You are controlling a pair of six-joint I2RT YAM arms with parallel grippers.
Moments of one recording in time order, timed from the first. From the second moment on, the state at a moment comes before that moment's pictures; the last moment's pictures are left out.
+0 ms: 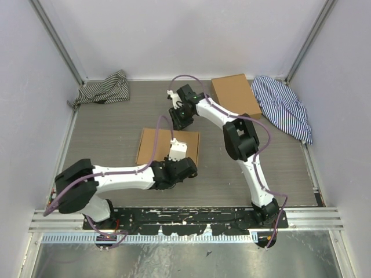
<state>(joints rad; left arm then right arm) -1.19 1.55 0.87 -0.40 -0.61 -0.81 0.57 2.38 2.01 -0.70 -0.33 0.04</state>
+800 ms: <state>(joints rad) -1.02 0.97 0.95 -0.82 -0.83 -0.68 0.47 1.50 1.34 -0.46 0.05 0.28</state>
